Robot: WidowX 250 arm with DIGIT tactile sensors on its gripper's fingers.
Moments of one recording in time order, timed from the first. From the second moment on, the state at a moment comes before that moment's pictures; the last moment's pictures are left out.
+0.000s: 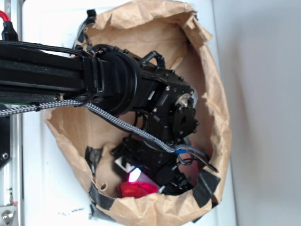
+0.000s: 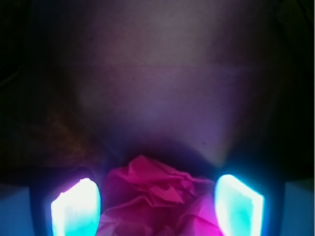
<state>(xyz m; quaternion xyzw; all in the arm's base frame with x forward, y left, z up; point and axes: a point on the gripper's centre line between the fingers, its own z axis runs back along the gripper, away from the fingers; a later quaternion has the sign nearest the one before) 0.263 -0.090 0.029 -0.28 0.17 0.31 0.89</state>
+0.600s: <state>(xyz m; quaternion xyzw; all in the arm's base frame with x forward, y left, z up) 0.246 -0.078 0.042 -0.29 0.15 0.31 0.89</state>
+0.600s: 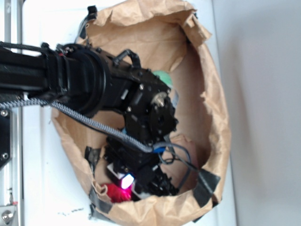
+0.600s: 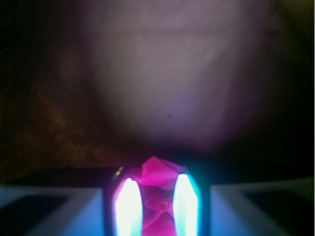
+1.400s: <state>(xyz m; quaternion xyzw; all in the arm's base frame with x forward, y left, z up) 0.268 0.022 0.115 -0.30 0.01 0.43 0.85</state>
